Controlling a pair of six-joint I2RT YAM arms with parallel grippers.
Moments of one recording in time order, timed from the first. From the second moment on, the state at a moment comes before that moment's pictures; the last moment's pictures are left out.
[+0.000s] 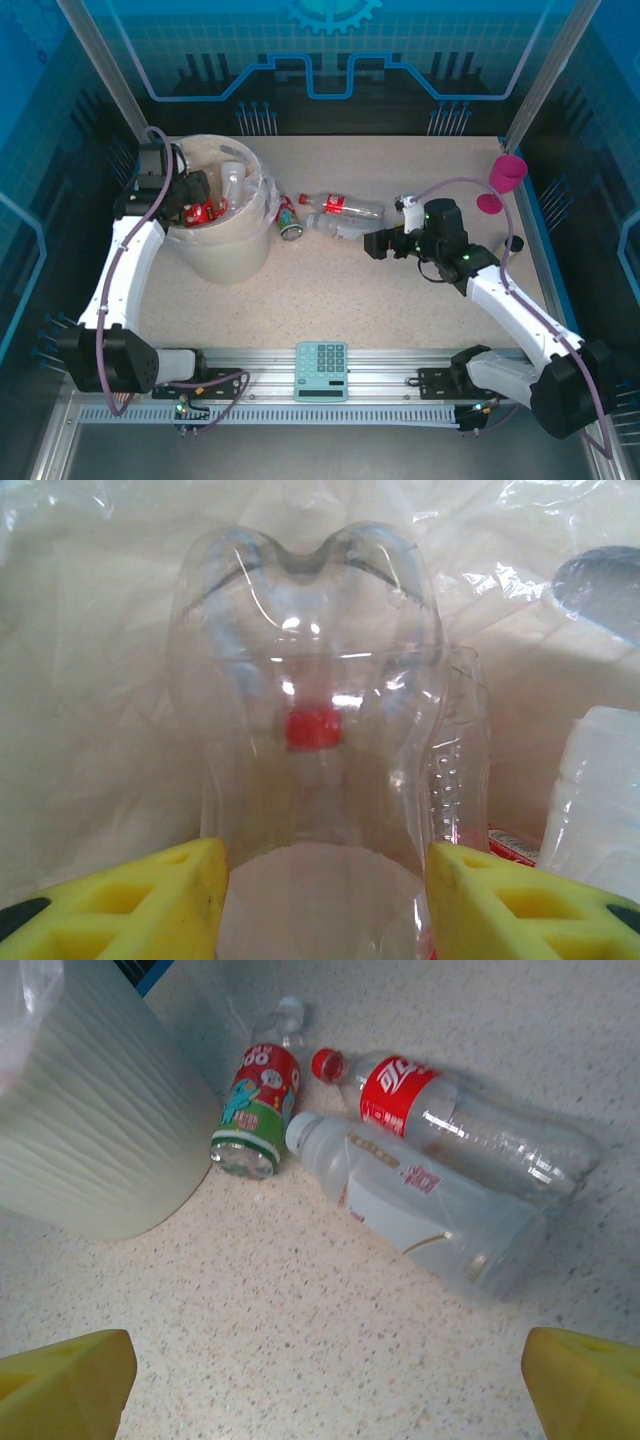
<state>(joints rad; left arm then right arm) 0.05 1.31 1.29 -0.72 -0.10 -0.22 0.37 1.09 0.79 -0.29 -0.31 0.21</state>
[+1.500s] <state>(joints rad) -0.04 0.89 1.14 -0.62 0.37 -0.69 0.43 1.98 1.38 -0.62 -0.13 -0.49</state>
